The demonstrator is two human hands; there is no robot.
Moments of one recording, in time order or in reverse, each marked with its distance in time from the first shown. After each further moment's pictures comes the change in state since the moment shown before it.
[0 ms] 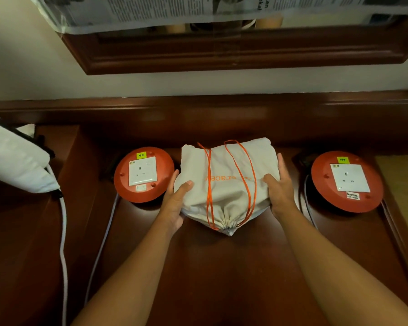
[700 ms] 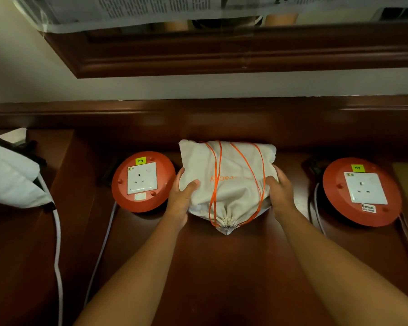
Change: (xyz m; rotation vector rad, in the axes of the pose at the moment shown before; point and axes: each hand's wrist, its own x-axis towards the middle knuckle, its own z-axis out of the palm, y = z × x) left_hand 0.052 -0.002 0.007 0.120 0.025 0.072; right_hand 0.045 0.017 0.020 0.004 0.029 0.100
